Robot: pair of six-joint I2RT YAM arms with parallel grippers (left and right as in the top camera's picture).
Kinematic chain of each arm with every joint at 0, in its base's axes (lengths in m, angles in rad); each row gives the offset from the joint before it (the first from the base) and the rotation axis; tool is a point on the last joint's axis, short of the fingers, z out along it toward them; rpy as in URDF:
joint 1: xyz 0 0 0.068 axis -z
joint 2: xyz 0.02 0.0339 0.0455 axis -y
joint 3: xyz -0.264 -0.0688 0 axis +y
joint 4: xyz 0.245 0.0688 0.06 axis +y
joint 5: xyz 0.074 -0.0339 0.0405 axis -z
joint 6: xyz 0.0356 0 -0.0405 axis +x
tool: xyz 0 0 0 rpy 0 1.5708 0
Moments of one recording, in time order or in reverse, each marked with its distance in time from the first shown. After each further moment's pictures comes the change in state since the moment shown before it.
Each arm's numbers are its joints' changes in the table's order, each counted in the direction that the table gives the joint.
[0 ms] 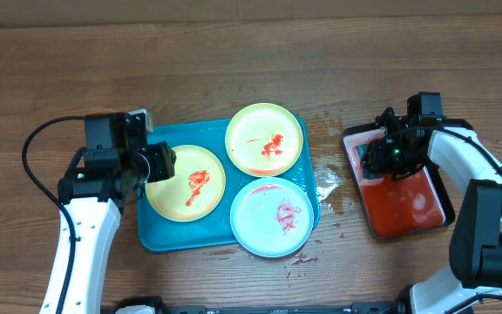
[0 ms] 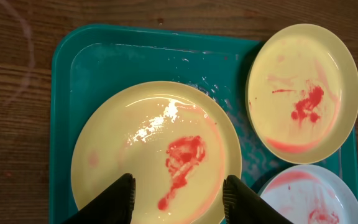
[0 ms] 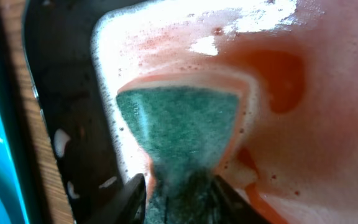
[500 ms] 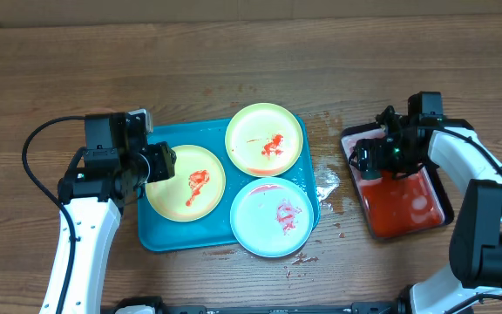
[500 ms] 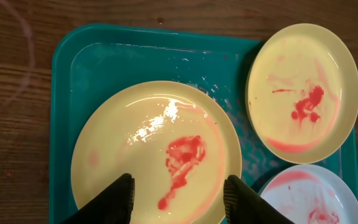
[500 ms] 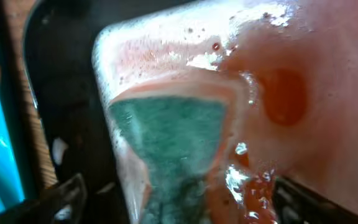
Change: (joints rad) left arm 0.000 0.000 0.000 0.001 0.000 0.000; right arm 0.000 0.000 0.000 -0.018 -0.006 -0.002
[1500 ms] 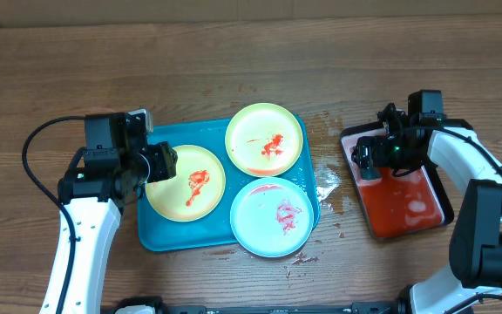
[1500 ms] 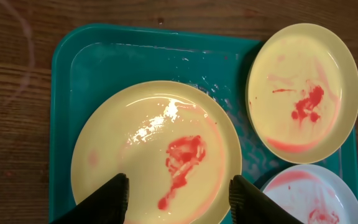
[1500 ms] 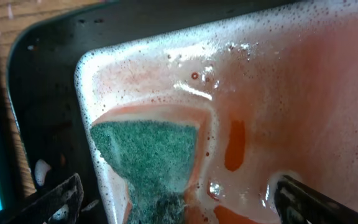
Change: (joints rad) left arm 0.000 0.000 0.000 0.000 0.000 0.000; right arm 0.000 0.000 0.000 -0.048 0.047 0.002
